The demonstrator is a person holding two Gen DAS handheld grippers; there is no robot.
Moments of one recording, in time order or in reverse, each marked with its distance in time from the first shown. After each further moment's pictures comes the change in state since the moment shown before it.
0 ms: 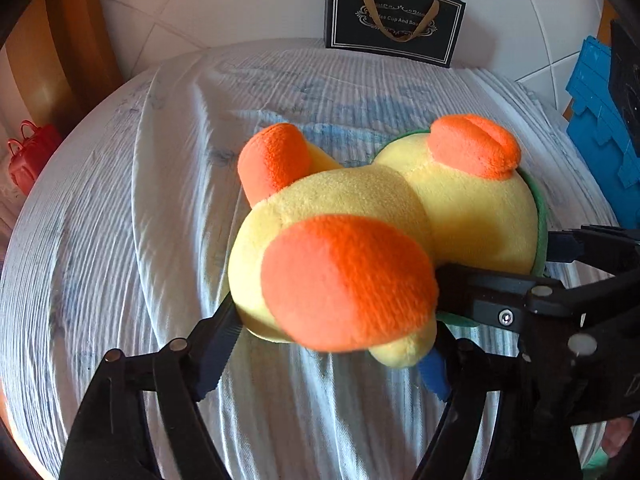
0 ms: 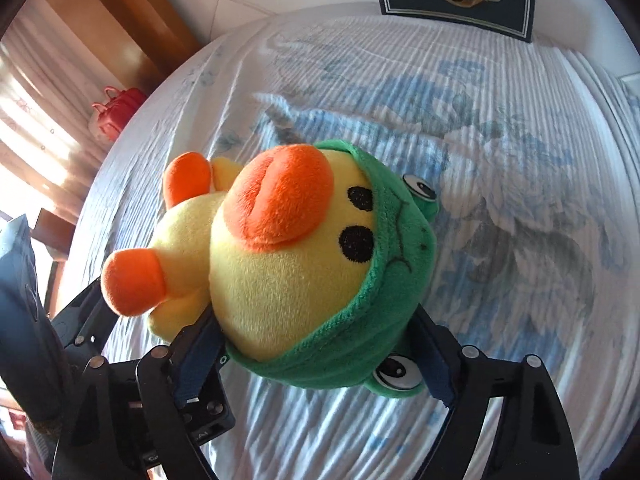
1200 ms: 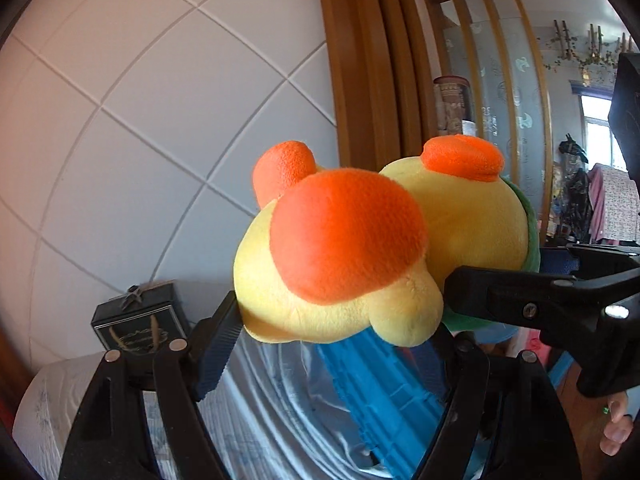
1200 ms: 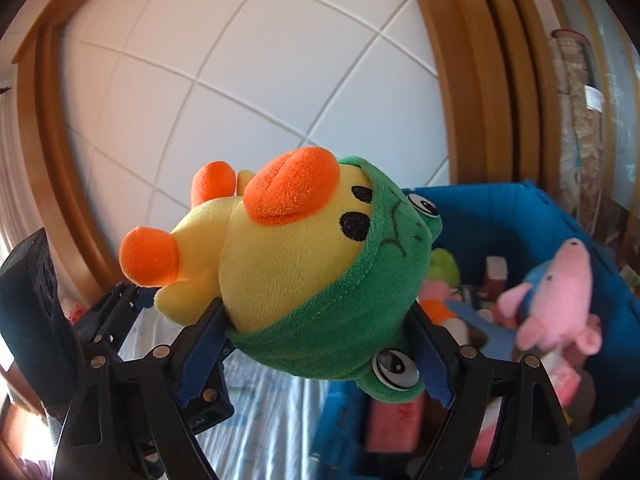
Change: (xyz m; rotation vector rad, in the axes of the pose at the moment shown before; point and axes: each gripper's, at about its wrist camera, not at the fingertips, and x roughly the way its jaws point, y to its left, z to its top) left arm -0.298 -0.423 0.109 0.471 -0.666 -0.397; right arm -0.490 -0.229 -0.098 0.243 -0.775 -0.317
